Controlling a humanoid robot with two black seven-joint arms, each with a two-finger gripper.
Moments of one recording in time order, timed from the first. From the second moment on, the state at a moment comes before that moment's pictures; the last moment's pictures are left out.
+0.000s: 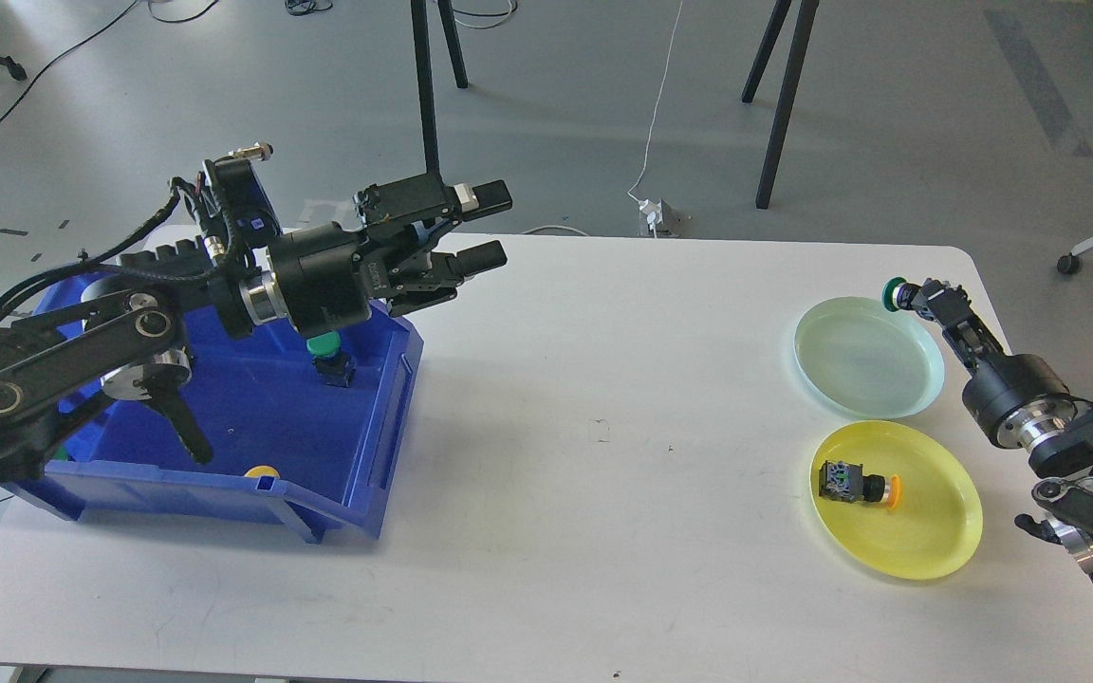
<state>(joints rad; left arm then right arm) -0.88 0.61 -0.37 -1.25 0.71 -0.49 -0.49 0.53 -0.64 0.31 0.91 -0.79 -0.42 0.45</state>
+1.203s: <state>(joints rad) -0.88 0.62 -0.46 -1.15 0.57 -0.49 -0.49 0.60 -0.57 0.56 0.88 -0.51 -0.21 0.41</state>
